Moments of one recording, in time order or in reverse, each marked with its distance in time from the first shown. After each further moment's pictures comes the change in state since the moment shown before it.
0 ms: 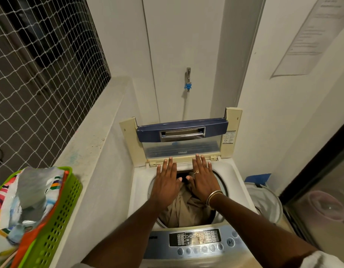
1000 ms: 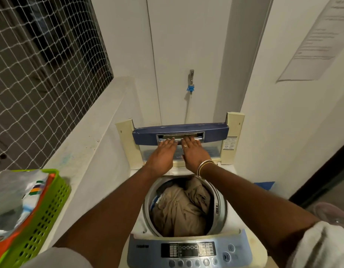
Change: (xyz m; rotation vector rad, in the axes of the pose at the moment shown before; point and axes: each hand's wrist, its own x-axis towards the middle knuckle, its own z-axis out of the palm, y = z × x) left_hand 0.096 -0.013 -0.064 -0.033 0.107 0.157; right_hand 0.100 -0.006 -0.069 -0.145 -0.035 -0.187
